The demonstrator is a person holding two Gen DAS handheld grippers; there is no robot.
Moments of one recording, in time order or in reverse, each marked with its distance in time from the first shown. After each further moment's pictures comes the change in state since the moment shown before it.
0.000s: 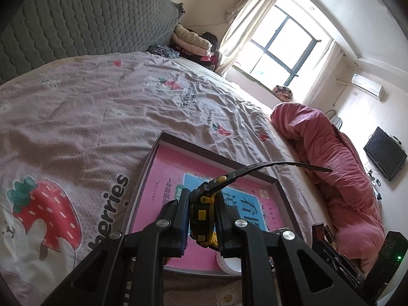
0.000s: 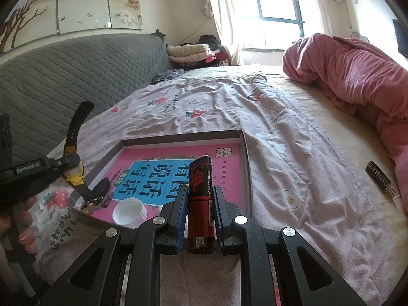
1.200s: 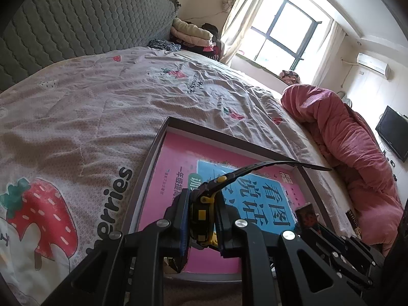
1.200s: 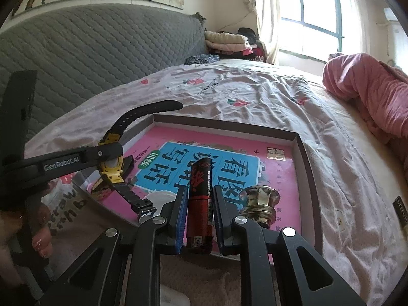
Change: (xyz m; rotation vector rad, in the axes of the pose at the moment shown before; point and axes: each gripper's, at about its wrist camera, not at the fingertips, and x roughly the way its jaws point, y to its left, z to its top) left arm 0.031 0.001 -0.015 0.089 0.041 0.077; right arm 0.052 0.063 -0.004 -0.199 0.065 0.079
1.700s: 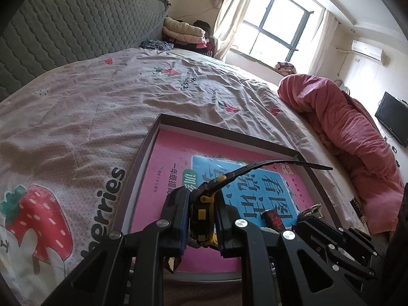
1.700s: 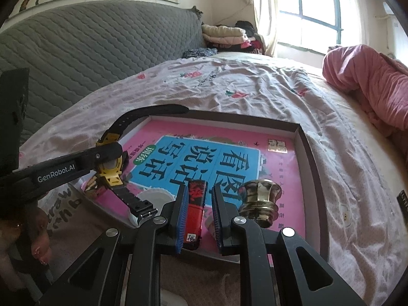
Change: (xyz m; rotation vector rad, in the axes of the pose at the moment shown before) left arm 0.007 -0.011 -0.003 0.066 0.017 0.006; right arm 0.014 -0.004 -0.003 0.016 0.048 0.006
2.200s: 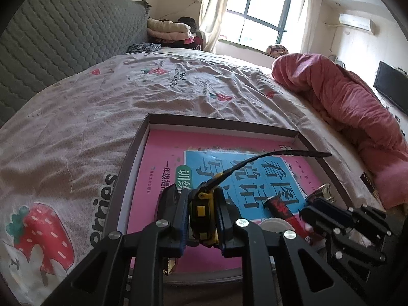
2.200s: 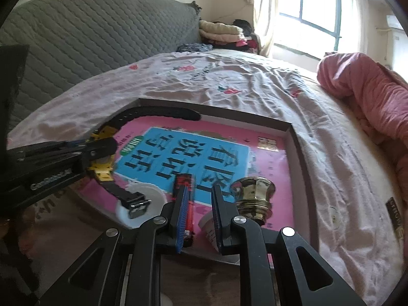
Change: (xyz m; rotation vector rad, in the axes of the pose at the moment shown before) left arm 0.010 -0.021 -0.004 0.158 0.039 0.048; right arm 0.005 -0.002 -0.002 -0.040 0.019 -0.098
